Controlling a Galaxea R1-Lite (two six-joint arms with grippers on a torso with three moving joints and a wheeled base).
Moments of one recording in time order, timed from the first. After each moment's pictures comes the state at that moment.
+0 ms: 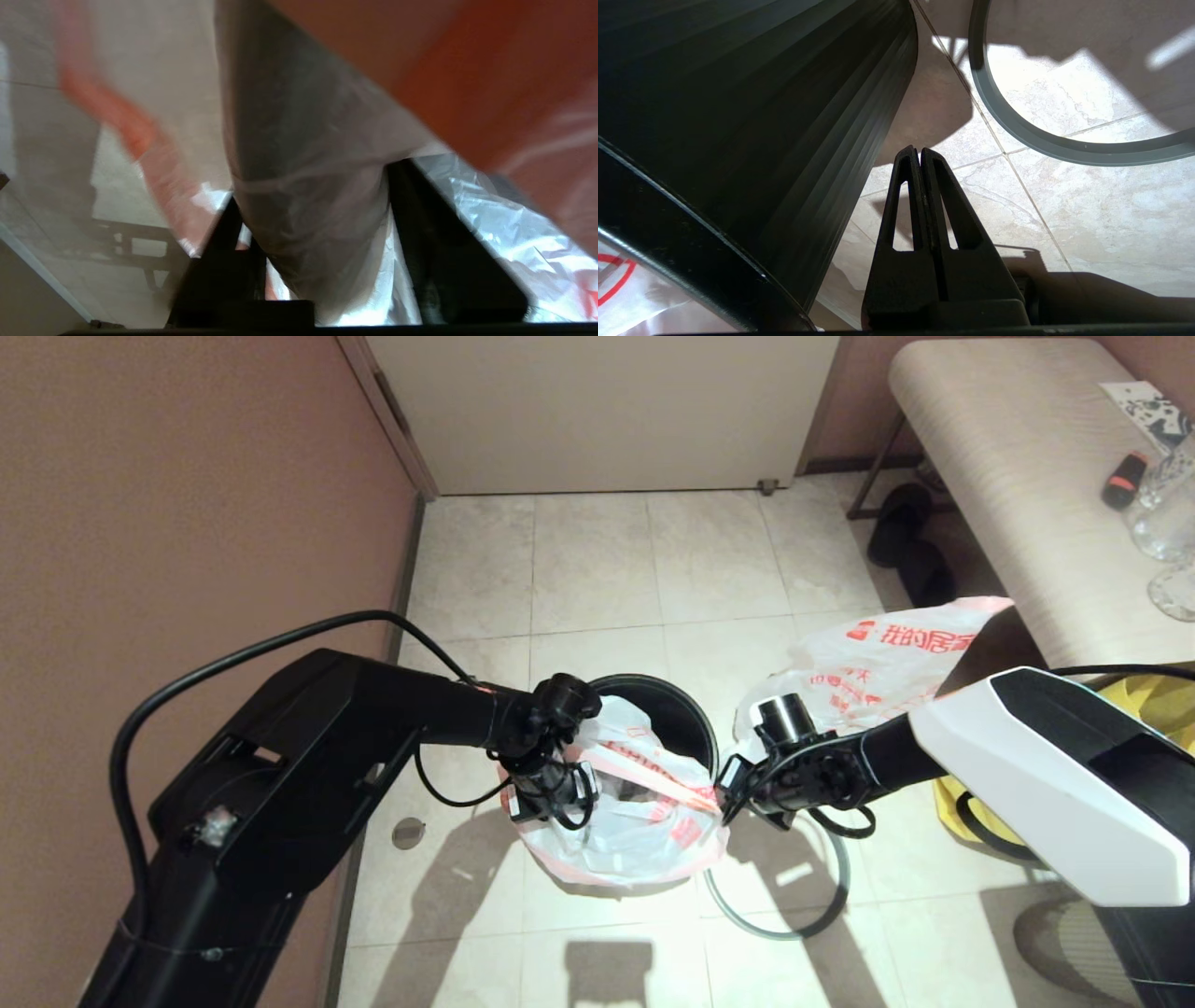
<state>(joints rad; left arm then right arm) -0.47 2.44 -1.81 0.48 0.18 -0.64 0.41 2.45 -1.59 -0.07 0.03 0.88</state>
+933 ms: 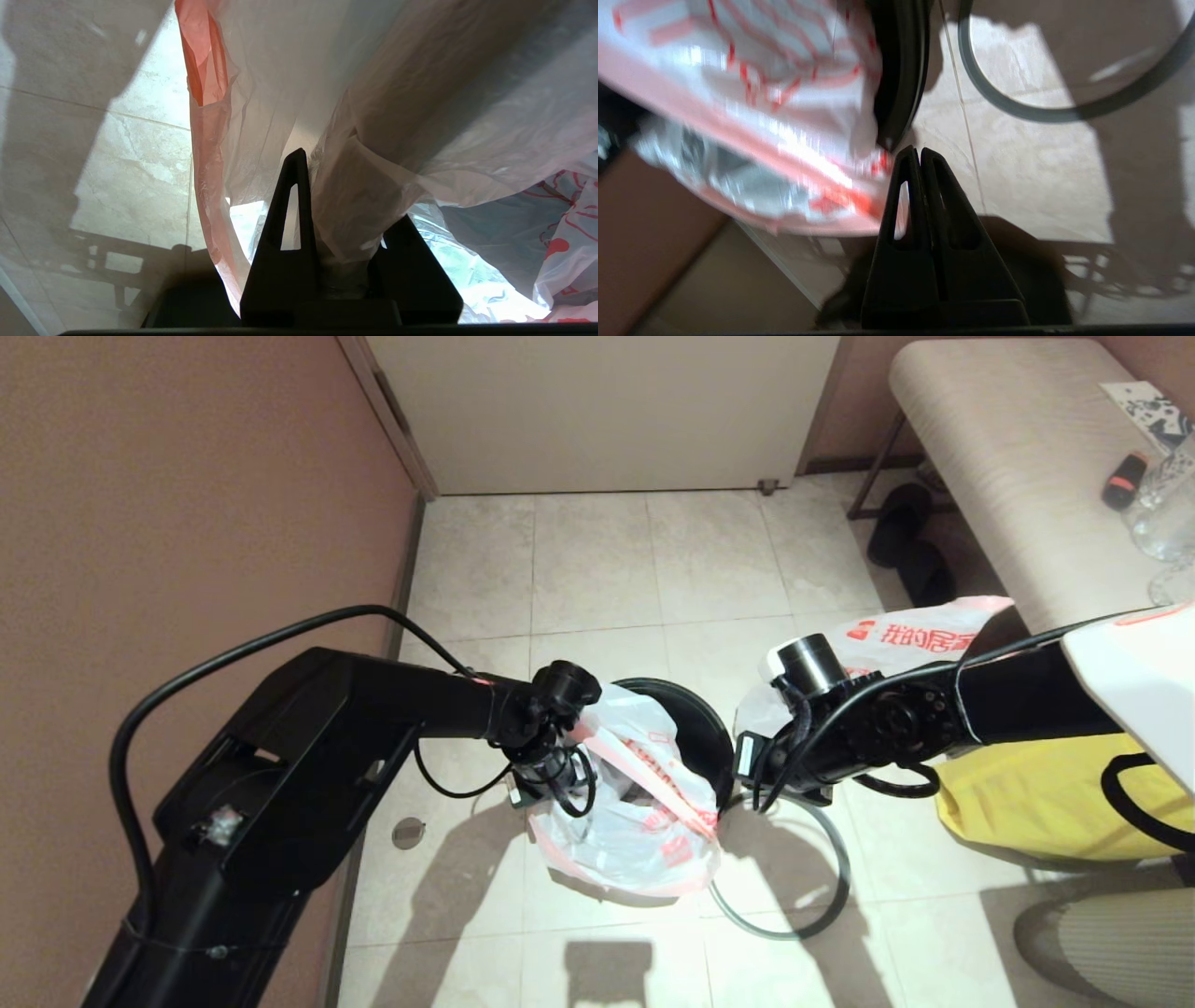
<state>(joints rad) -0.46 2.45 -1.87 0.48 0.24 -0.73 0.49 2.14 -1.52 0.25 -0.03 0.63</state>
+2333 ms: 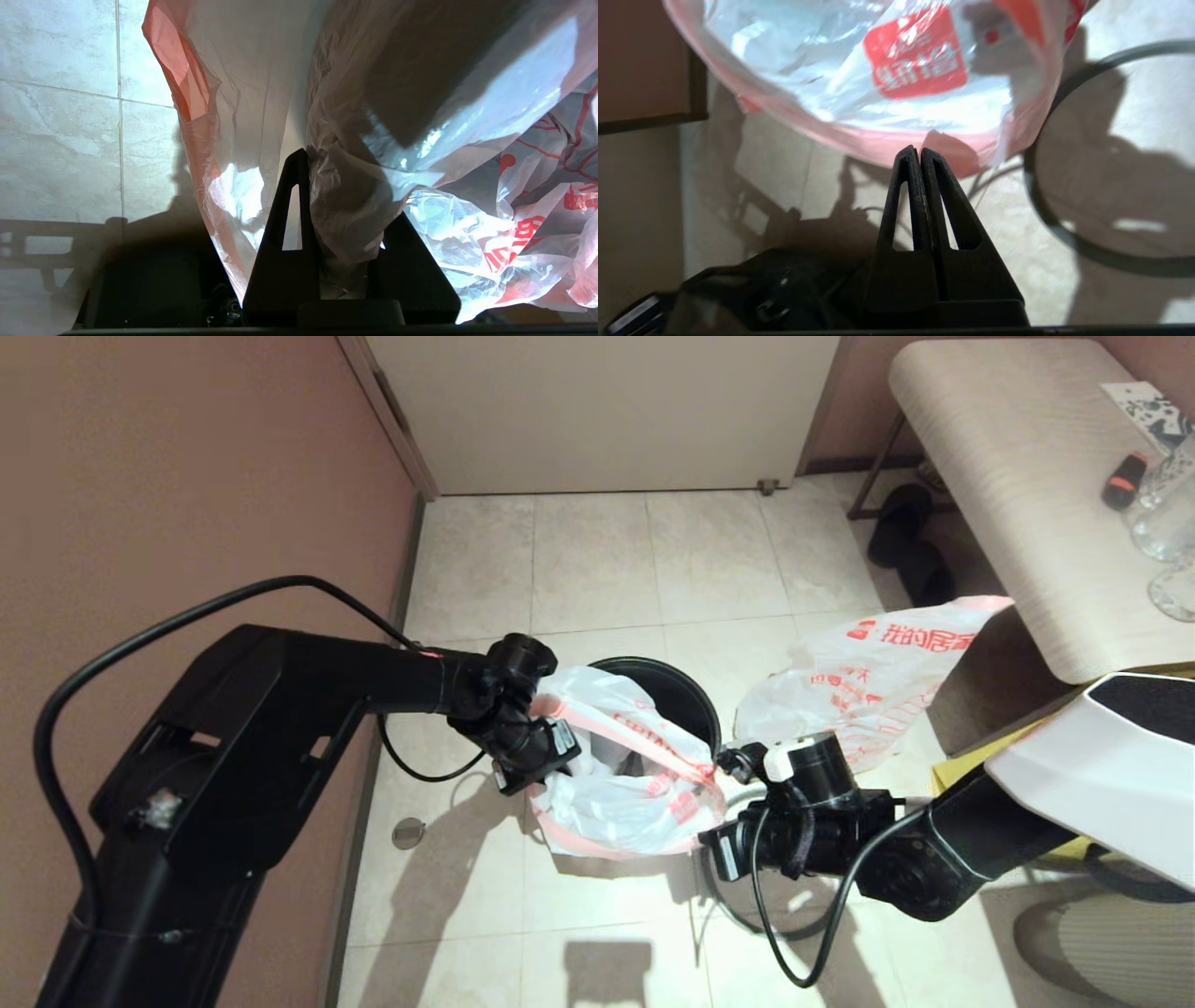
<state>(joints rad) -0.37 2.39 -1.87 0.49 -0.10 -0.73 0.54 2.18 -1.00 -0.57 0.16 0.12</state>
